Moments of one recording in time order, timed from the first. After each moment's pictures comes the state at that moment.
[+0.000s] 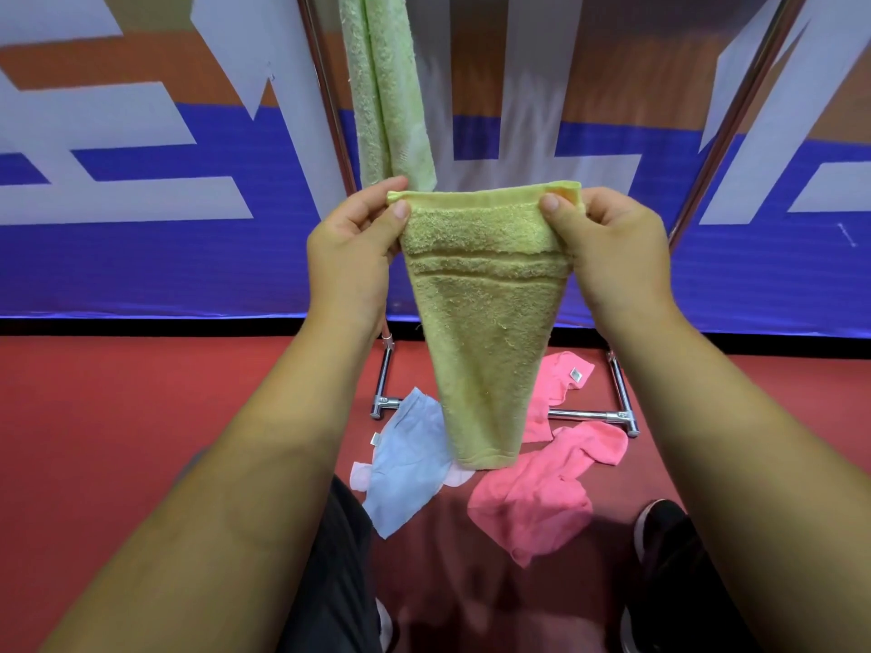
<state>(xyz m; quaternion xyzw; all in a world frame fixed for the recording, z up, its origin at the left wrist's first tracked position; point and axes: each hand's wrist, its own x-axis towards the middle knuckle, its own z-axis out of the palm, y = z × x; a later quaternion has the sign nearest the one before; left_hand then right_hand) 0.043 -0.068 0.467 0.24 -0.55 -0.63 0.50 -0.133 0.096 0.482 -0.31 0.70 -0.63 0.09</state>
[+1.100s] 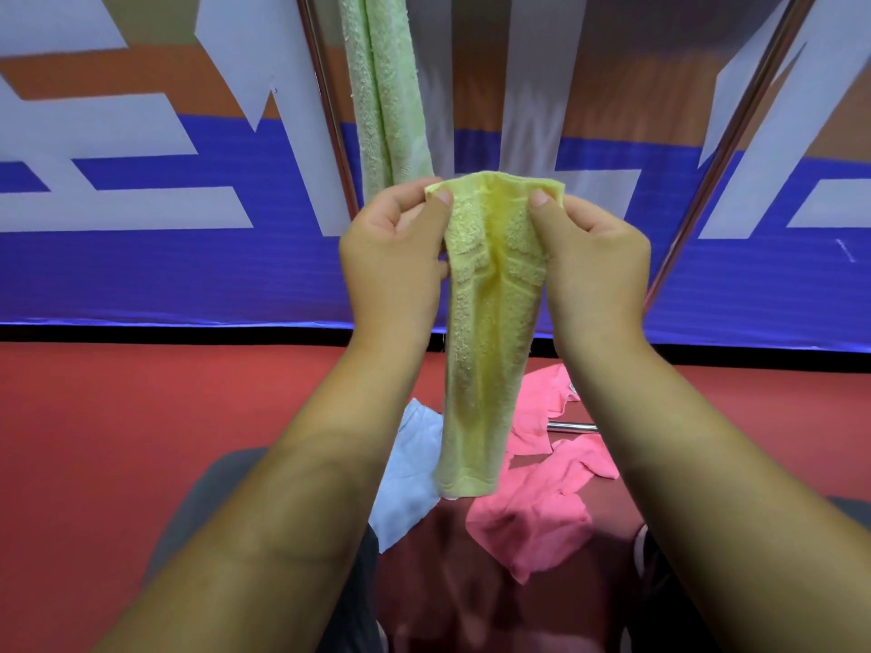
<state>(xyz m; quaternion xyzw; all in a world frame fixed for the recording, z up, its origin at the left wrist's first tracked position) 0.021 -0.010 0.507 0.31 -0.55 -0.59 0.50 -0.088 0.086 0.502 -0.23 0.66 -0.71 0.10</state>
